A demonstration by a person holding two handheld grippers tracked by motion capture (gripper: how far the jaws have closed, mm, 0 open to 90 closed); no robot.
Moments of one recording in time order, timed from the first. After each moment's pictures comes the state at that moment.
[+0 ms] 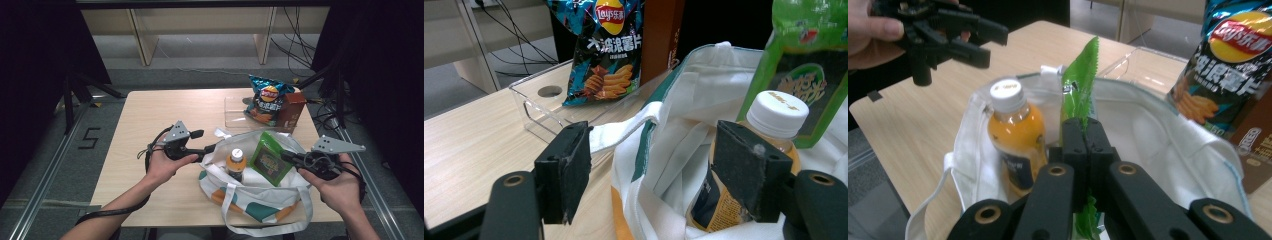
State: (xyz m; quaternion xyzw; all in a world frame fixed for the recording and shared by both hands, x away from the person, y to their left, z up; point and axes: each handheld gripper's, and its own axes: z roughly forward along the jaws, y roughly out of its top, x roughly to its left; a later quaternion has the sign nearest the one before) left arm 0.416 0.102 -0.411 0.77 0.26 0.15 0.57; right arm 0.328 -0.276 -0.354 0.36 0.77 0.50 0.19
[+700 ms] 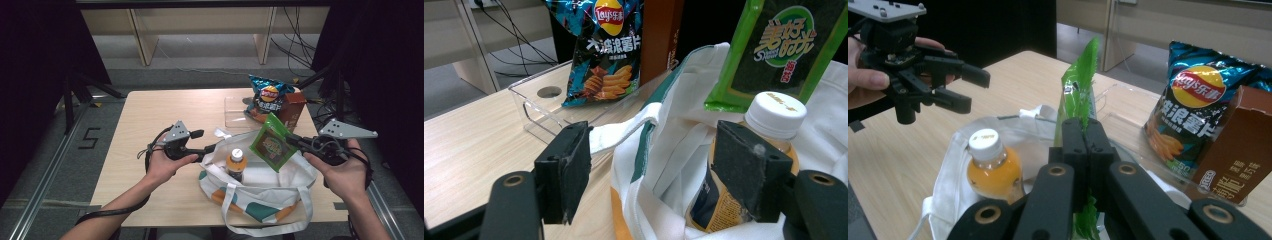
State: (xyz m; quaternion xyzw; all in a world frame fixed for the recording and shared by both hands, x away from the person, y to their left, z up) left arm 0.417 0.103 -0.411 0.77 0.26 0.15 0.57; right arm 0.344 -0.283 -0.324 0.35 0.75 0.51 0.22
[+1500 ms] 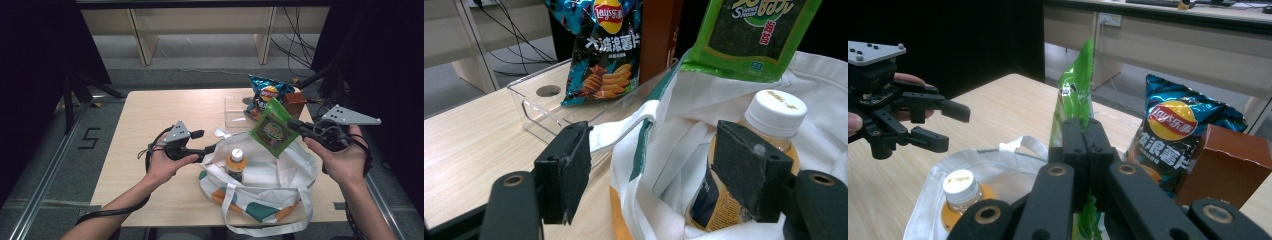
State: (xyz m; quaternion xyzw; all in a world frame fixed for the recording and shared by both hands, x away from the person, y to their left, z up) left arm 0.417 0.102 -0.411 0.77 0.26 0.15 0.57; right arm 0.365 -0.283 -0.306 0.35 0.73 0.53 0.26
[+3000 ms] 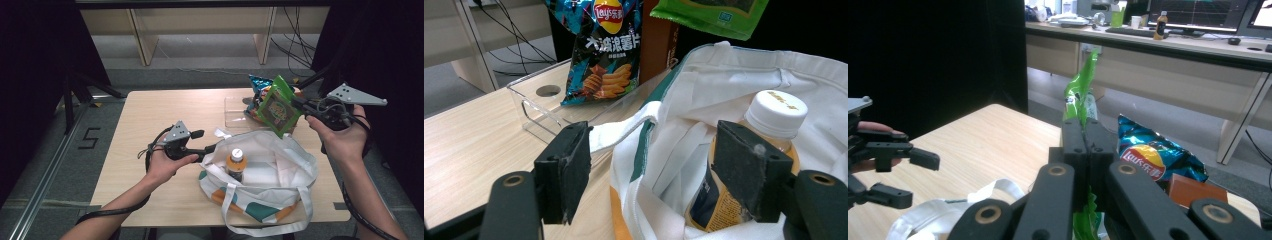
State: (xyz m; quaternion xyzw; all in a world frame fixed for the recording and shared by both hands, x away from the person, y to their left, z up) left arm 0.417 0.102 -0.412 0.77 0.26 0.15 0.57; right arm 0.393 -0.285 -0.278 0.36 0.70 0.55 0.28
